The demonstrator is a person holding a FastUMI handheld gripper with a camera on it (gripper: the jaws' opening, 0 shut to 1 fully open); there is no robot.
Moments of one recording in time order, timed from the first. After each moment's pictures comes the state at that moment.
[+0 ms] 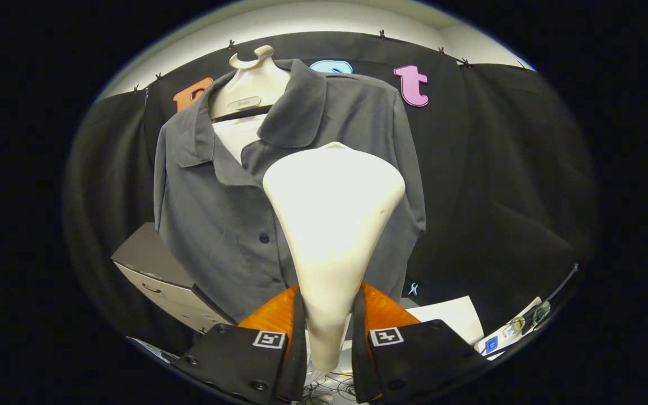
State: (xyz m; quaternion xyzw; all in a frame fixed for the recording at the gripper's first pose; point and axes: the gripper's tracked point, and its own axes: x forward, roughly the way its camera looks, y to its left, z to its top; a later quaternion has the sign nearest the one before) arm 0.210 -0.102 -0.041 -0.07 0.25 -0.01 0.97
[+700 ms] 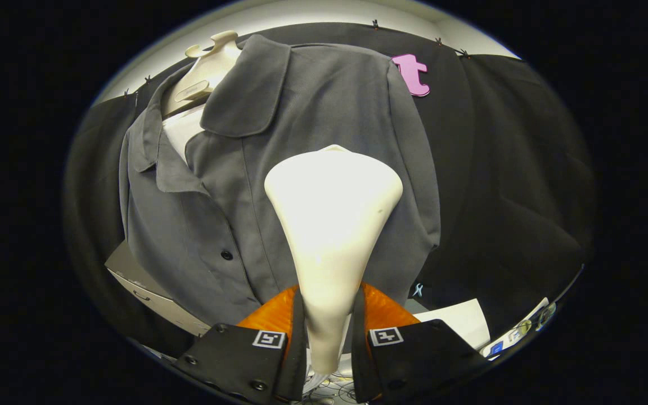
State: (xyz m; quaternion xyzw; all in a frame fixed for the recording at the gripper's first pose) arm 0.263 -0.132 -0.079 -0.04 0.27 0.00 0.96
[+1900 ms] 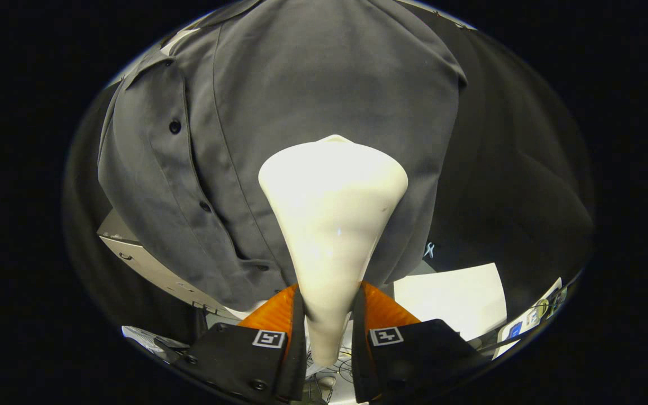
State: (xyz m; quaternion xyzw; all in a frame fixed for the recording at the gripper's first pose) arm 0.229 -0.165 -0.234 -0.03 0.38 0.00 0.92
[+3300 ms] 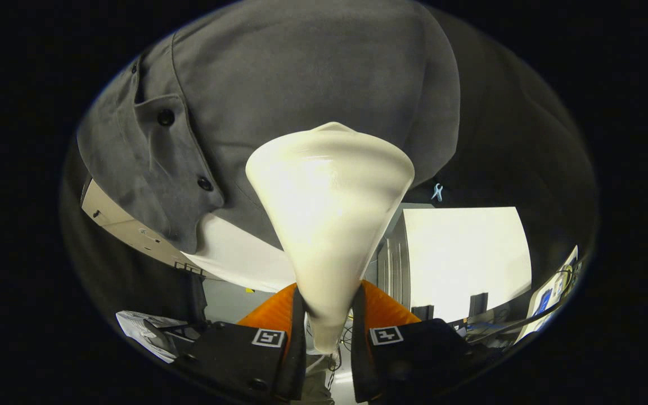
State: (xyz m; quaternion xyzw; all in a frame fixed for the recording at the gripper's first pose) arm 0.160 -0.220 -0.419 0.00 0.50 -0.01 0.86
